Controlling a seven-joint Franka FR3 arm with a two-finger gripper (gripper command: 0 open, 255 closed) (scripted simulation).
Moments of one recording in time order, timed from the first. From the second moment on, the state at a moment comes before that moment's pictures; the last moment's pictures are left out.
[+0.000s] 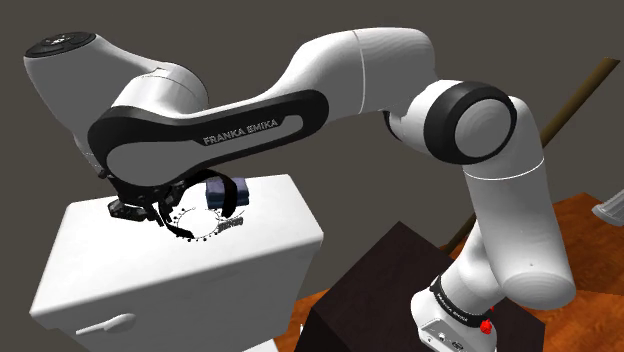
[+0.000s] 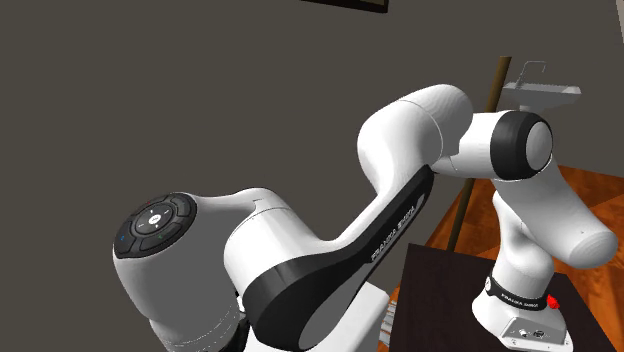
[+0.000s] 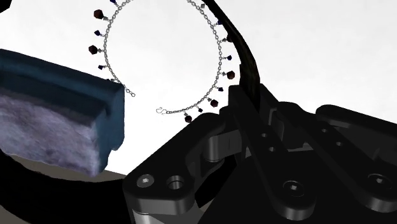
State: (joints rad) arm 0.42 0.69 0.49 -1.25 -0.47 1.77 1.04
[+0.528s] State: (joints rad) arm 0.42 0.69 0.49 -1.23 -0.46 1.75 1.04
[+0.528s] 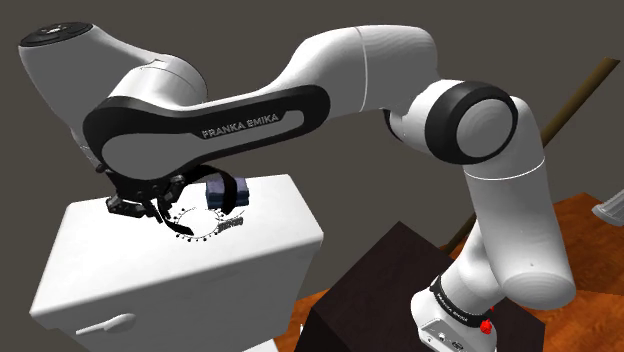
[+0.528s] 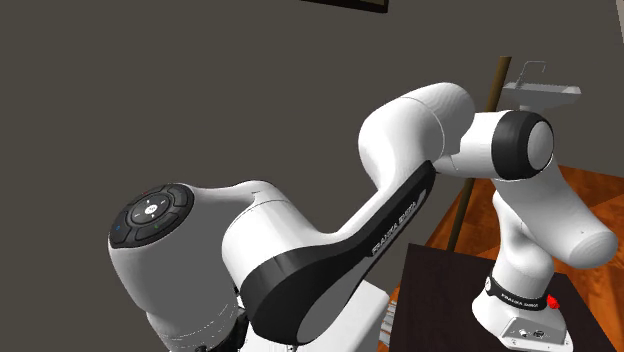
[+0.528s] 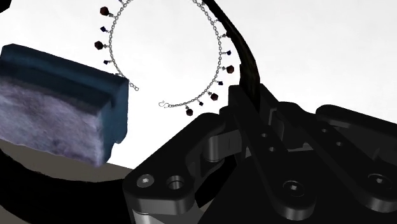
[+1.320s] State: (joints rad) arm 0.45 0.68 0.50 -1.08 -0.45 1.60 1.00
